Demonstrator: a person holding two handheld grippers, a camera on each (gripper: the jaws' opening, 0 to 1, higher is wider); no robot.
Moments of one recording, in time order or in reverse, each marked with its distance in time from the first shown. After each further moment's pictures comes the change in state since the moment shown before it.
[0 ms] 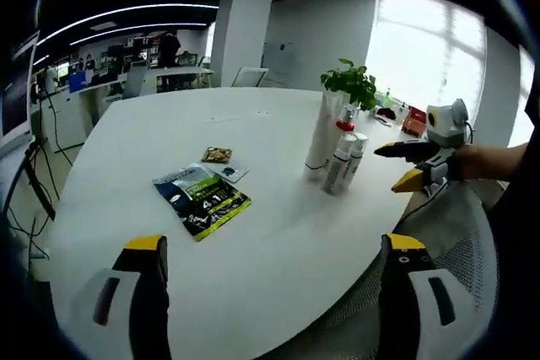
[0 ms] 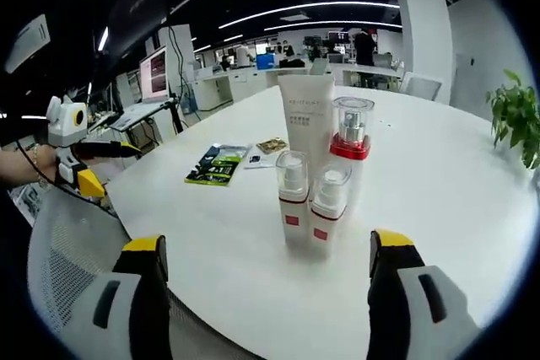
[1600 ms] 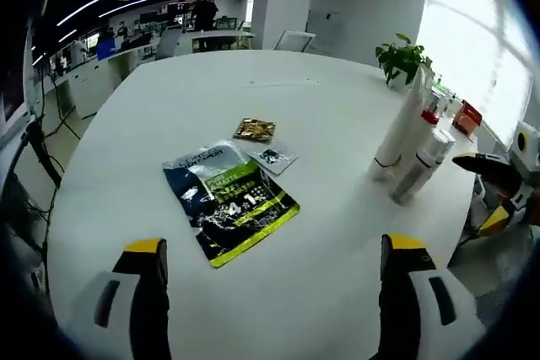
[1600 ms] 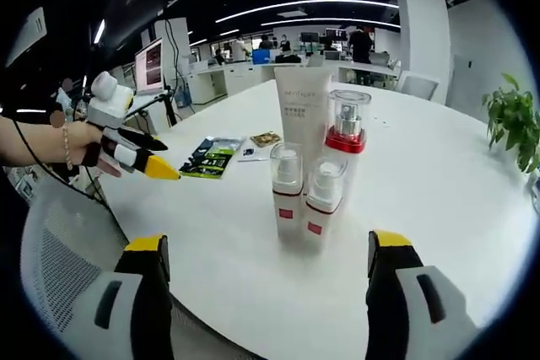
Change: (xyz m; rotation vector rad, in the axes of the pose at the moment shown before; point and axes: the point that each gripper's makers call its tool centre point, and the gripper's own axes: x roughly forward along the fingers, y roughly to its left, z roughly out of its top) left arm 0.100 0.061 -0.001 -0.109 0.183 0.204; right arm 0.003 -0.004 -0.010 -0.018 0.049 -0.030
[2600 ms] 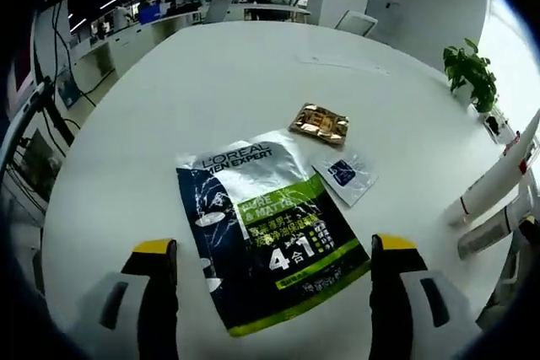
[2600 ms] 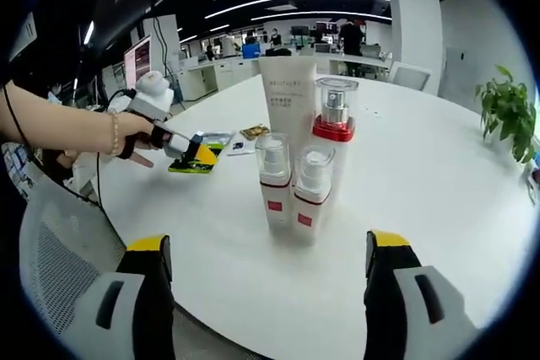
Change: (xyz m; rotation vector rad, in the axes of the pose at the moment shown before) left arm 0.073 0.048 0.013 -0.171 0.109 0.230; right arm 0.002 -0.009 -0.009 0.031 0.031 -0.040
